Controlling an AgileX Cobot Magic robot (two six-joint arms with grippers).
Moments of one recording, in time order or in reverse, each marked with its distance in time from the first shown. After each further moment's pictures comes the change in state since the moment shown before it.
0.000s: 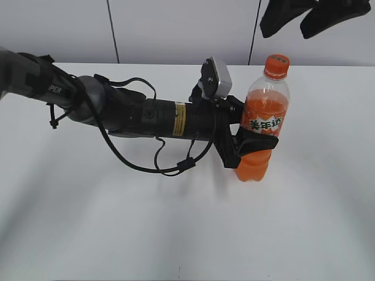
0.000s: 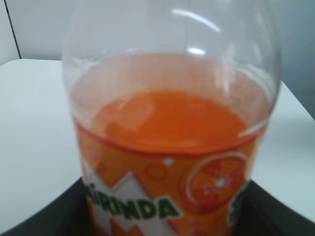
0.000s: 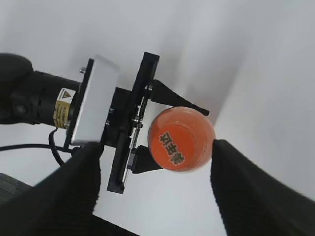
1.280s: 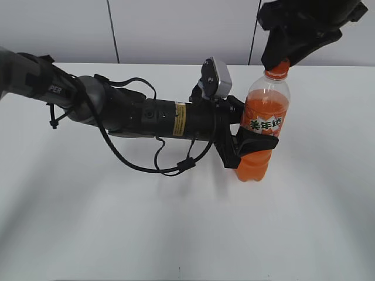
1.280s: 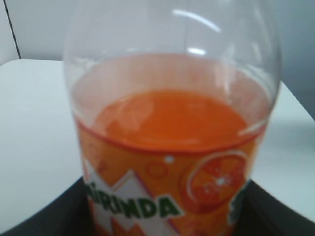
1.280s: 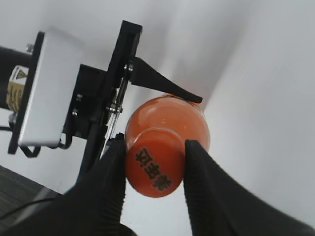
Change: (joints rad) left arm 0.000 0.000 0.000 -0.001 0.000 0.000; right arm 0.000 0.112 0.000 -0.042 0.043 0.027
